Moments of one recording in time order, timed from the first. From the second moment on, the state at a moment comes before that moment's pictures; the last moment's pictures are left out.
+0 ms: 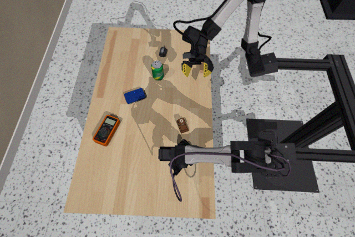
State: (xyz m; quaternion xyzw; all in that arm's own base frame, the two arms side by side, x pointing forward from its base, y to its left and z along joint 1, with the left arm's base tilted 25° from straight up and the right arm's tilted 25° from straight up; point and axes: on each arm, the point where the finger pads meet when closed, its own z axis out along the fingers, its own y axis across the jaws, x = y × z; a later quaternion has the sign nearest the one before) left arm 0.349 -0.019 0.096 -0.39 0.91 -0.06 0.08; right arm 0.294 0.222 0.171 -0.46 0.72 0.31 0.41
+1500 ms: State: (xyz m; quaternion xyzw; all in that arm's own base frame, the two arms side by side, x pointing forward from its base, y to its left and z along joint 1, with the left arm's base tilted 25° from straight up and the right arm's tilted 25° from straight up) left arm 0.396 -0.178 0.013 0.54 0.81 0.21 0.05; right arm 0.299 0.143 0.145 -0.39 0.79 0.23 0.42
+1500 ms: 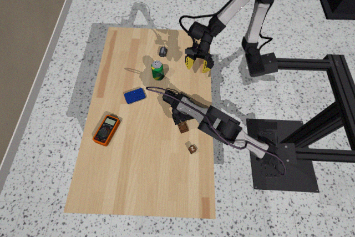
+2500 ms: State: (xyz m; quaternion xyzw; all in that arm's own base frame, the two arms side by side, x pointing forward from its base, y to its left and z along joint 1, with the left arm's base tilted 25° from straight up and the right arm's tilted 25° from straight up) left arm 0.396 -0.172 0.006 0.55 0.80 0.21 0.03; right arm 0.298 0.143 0.146 -0.39 0.78 0.23 0.42
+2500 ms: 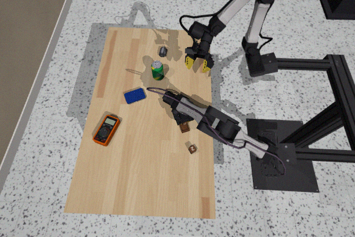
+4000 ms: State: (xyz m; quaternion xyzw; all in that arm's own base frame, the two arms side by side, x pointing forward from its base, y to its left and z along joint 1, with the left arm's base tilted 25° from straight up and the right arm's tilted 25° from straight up) left arm 0.294 -0.191 -0.052 0.84 0.49 0.22 -0.06; right arm 0.193 0.097 0.125 -0.62 0.64 0.14 0.44
